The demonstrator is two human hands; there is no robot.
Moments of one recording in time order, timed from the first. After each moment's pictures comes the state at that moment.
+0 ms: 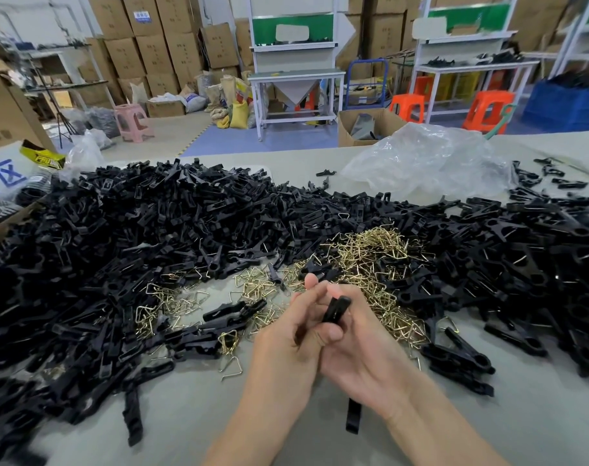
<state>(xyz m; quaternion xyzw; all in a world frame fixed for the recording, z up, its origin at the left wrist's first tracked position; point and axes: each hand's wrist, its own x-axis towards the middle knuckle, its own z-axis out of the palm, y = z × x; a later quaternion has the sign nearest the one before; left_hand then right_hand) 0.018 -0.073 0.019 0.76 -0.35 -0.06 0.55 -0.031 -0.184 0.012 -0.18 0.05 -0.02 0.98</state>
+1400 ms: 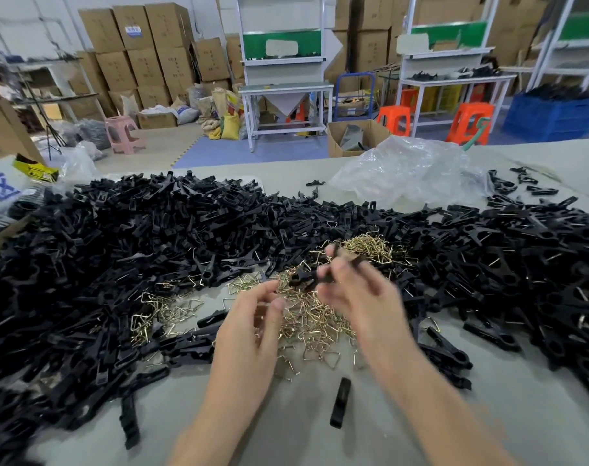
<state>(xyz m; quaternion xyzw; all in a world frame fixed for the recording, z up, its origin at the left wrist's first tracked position) 0.041 -0.056 0.015 0.78 -0.33 0.03 0.53 -0.041 -0.204 0.039 -0.56 0.10 -0.30 0.77</state>
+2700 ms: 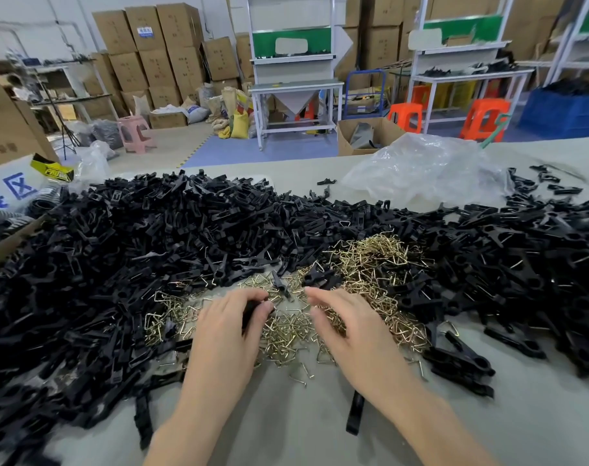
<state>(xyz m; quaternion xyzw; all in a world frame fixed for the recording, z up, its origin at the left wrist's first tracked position) 0.079 -0.031 0.011 0.84 -0.35 0.10 0.40 -0.036 -0.190 0.005 -0.90 0.12 -0.25 0.34</state>
